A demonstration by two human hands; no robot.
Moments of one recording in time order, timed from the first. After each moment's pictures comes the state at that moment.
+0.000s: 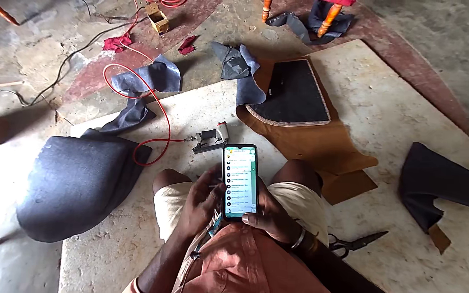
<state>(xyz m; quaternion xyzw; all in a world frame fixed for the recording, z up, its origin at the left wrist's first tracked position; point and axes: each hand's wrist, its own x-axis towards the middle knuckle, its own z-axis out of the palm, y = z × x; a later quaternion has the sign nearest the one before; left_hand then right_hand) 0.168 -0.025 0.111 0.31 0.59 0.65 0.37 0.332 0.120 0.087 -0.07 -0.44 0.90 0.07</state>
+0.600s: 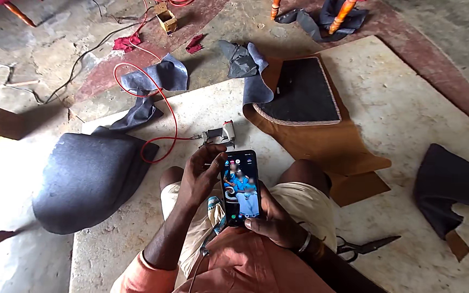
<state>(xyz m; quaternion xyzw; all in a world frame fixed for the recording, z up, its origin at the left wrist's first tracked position) 0.134 0.000 0.144 0.29 0.69 0.61 0.28 0.332 0.111 0.090 -0.07 -0.48 0.87 0.05</state>
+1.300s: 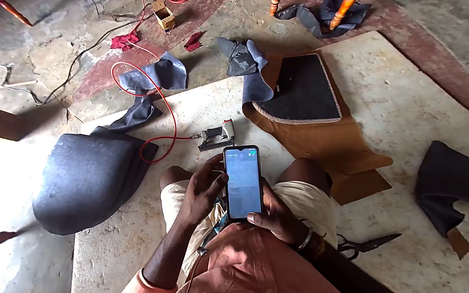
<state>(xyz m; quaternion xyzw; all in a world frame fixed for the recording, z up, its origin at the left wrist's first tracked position) 0.151 -0.020 0.118 0.29 0.61 0.64 0.36 0.331 0.119 0.092 -0.10 -0.45 0.89 0.06</state>
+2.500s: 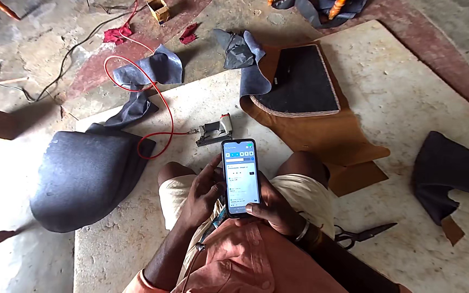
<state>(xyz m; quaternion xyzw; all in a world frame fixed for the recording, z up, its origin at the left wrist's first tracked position) 0.164 -0.030 0.100 0.29 0.58 0.64 0.41 0.331 0.118 0.091 -0.13 -0.42 0.90 0.04</state>
